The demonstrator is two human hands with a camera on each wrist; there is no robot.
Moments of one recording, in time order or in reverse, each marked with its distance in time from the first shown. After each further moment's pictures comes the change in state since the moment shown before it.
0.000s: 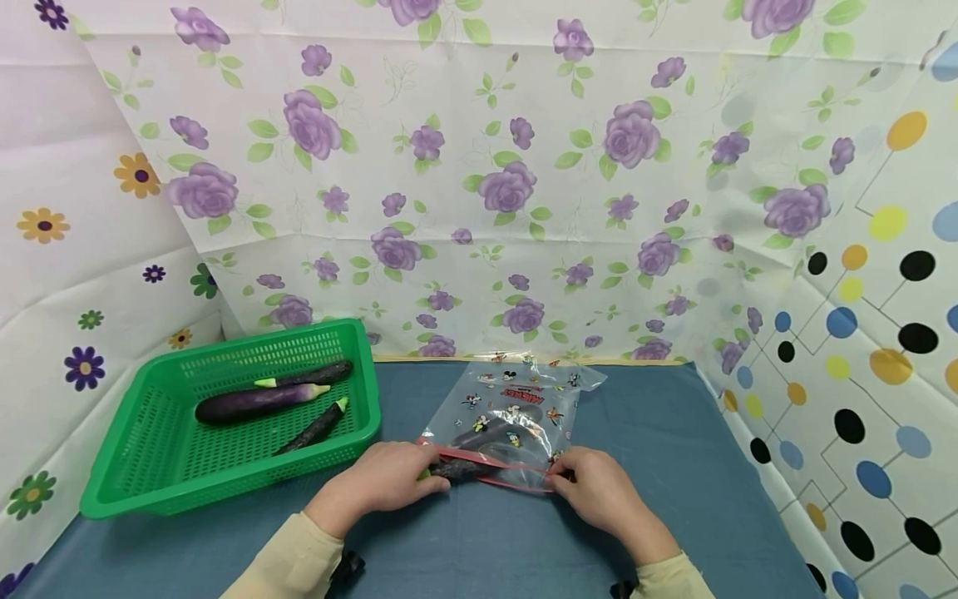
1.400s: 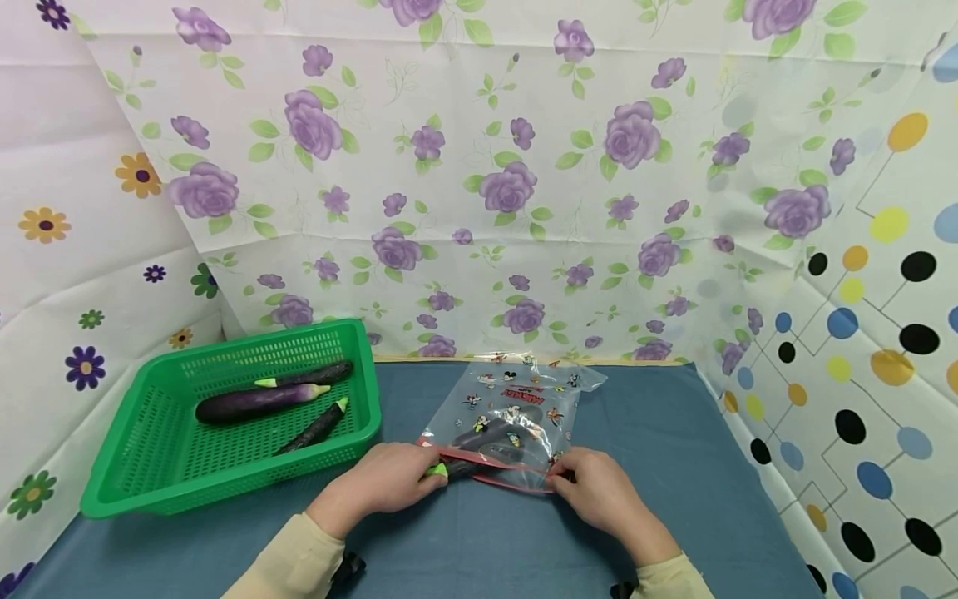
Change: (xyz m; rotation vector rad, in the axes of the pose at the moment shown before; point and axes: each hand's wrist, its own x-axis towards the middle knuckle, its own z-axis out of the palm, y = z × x) left_hand 0.001 0.002 0.001 0.033 0.005 0.002; right_hand -0.001 0.000 -0.001 0.007 -0.006 0.014
